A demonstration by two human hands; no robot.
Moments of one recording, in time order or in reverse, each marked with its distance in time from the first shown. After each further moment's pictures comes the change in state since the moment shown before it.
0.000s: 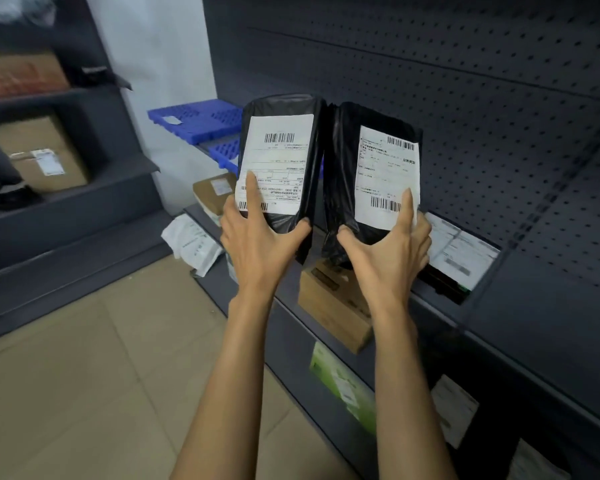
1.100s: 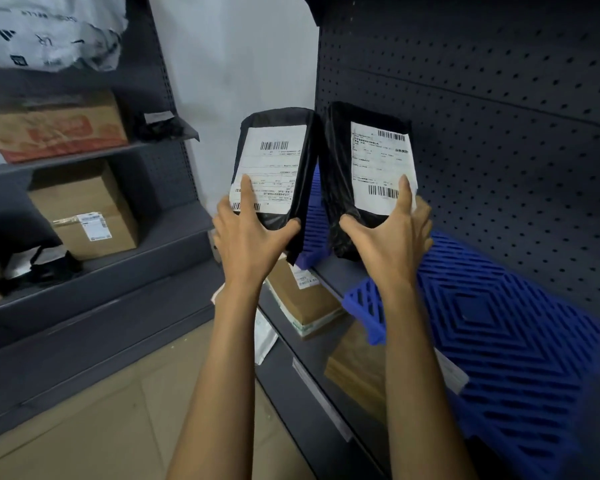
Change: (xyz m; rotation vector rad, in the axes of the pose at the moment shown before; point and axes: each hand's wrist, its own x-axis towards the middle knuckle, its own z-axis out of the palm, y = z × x) left_hand 0.527 -0.242 0.017 0.120 -0.009 -0.063; right_hand 0.249 -0.233 0.489 -0.008 -0.169 -0.088
